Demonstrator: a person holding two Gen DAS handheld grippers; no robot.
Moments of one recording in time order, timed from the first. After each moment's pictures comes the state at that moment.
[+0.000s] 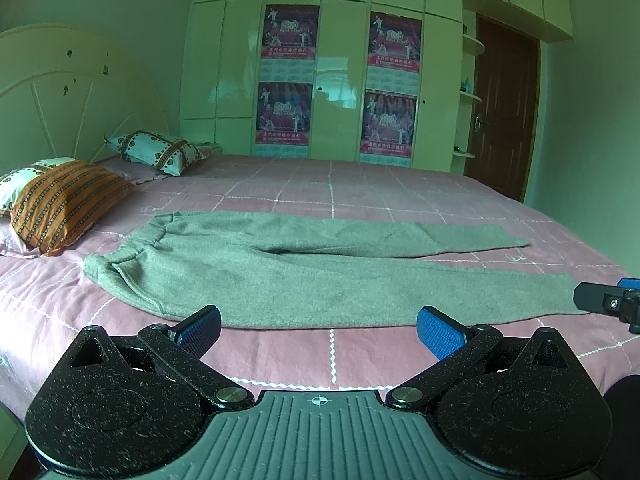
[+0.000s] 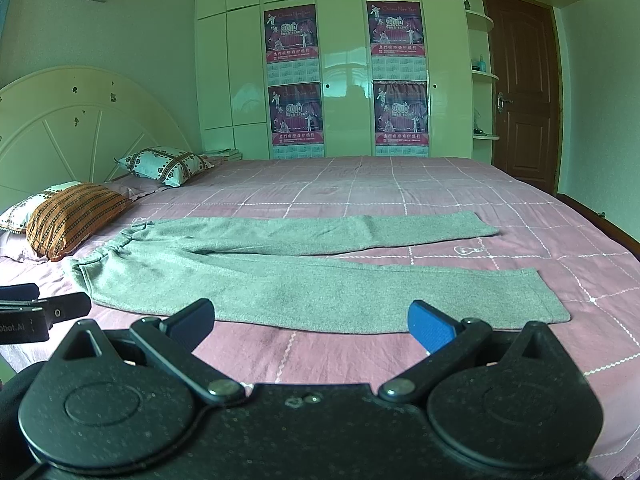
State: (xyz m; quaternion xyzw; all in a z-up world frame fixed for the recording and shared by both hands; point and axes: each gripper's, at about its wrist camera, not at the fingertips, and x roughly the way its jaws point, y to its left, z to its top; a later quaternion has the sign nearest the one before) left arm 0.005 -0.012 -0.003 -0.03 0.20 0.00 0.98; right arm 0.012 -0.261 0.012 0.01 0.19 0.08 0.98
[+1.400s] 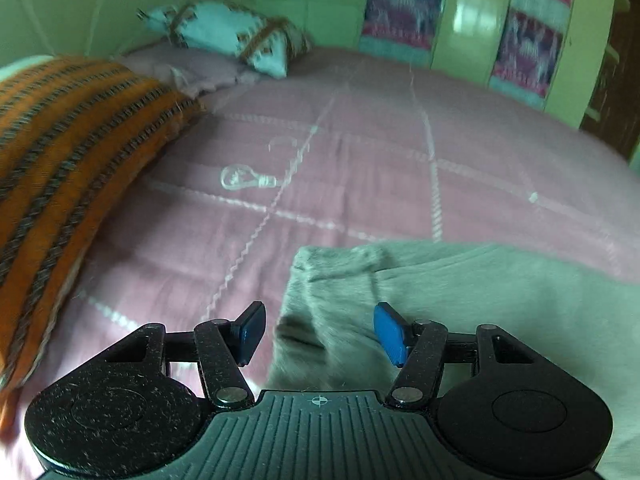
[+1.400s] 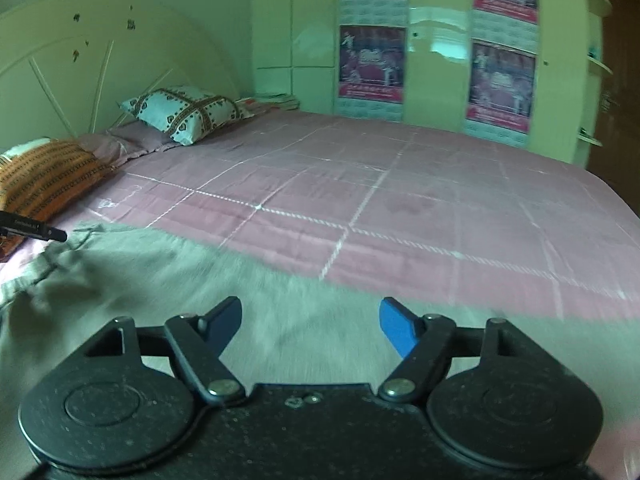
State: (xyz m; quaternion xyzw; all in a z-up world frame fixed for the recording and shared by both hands) left arm 0.489 0.311 -0.095 -0.08 0.38 0.08 0.92; right arm 0.444 -0.159 -0.011 -0.07 0.28 0.19 0.94
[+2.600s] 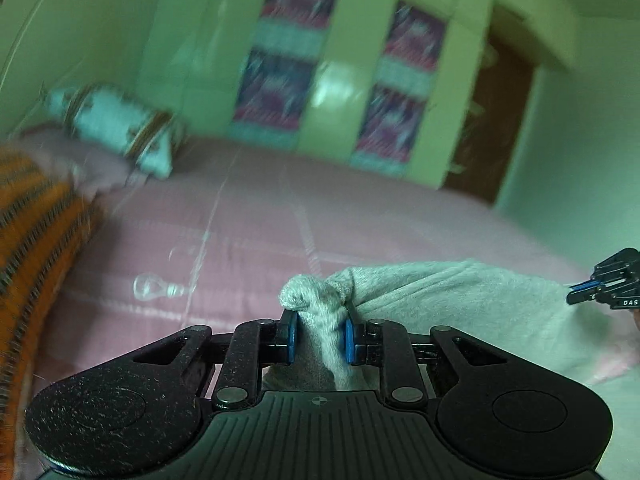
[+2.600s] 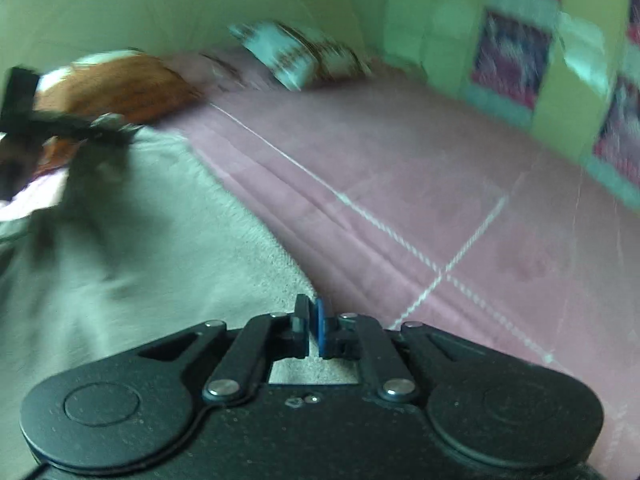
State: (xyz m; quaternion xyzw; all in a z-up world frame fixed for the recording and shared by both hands) left arm 0.425 0.350 -0.044 -0.09 0.21 -0.14 0.96; right arm 0.459 -0.119 0.030 -0.22 0.29 0.35 0.86
